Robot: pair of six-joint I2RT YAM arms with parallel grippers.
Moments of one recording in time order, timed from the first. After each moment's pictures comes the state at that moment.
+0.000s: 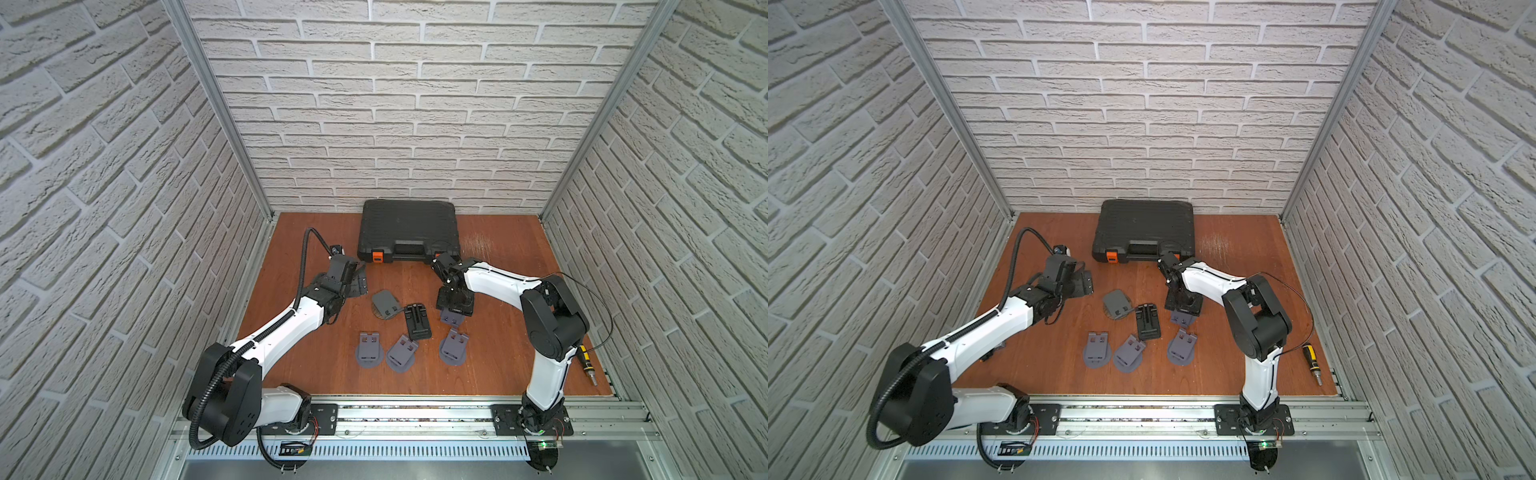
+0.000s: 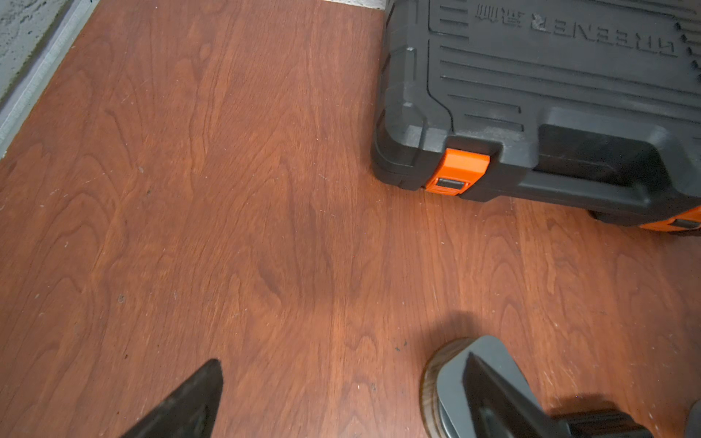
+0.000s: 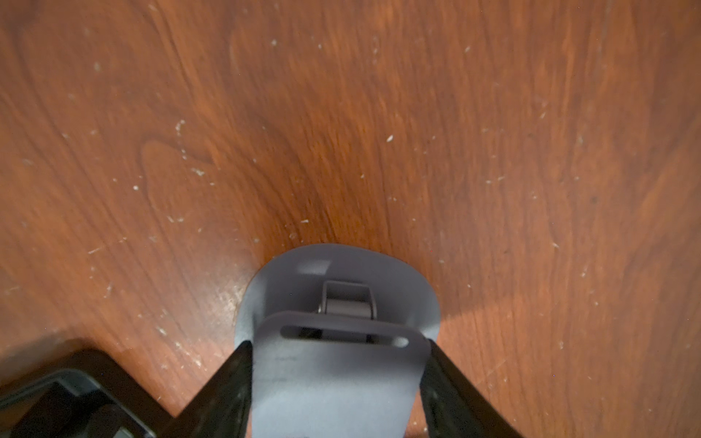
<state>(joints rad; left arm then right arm) -0.46 1.31 0.83 -0.32 -0.32 -0.43 0.49 1.90 1.27 -0.91 0.14 0.86</state>
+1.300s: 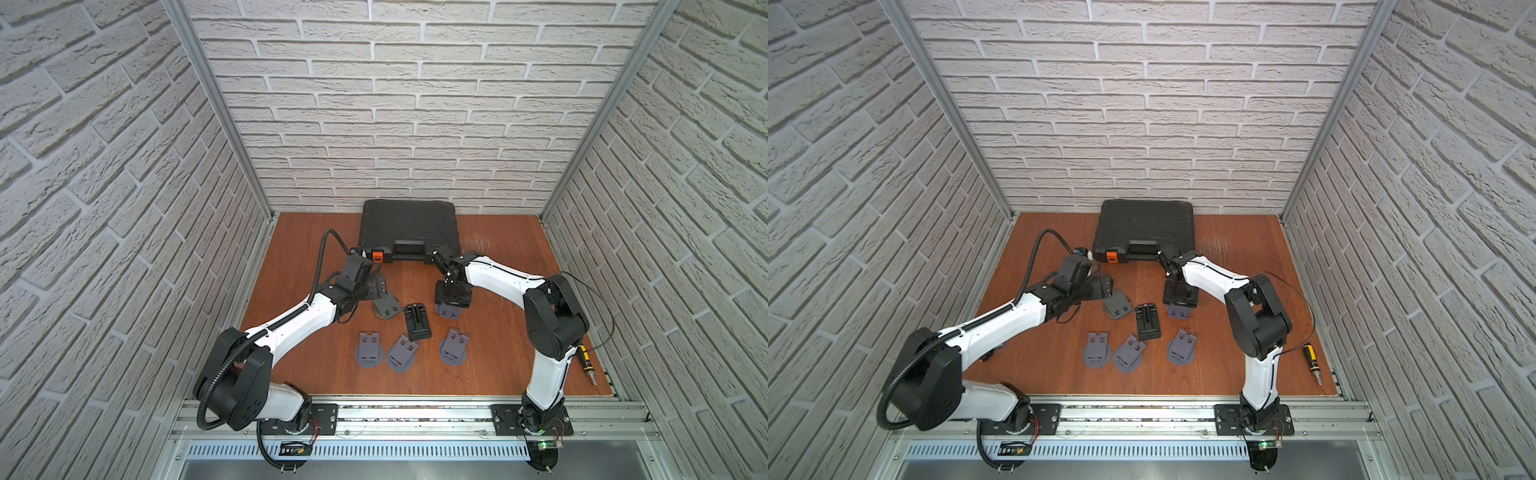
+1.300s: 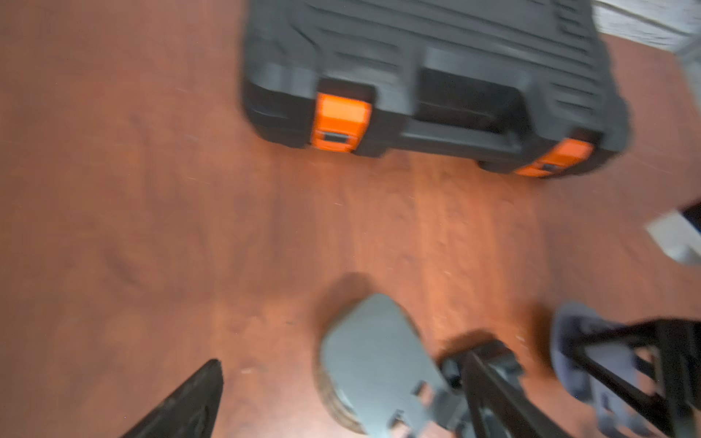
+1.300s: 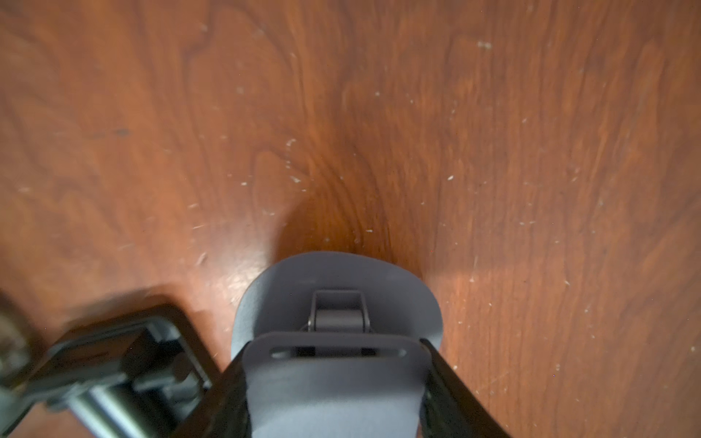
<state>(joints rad) -0.56 1.41 0.87 -0.26 -0.09 -0.52 0.46 1.88 1.36 -0.94 0.07 0.68</state>
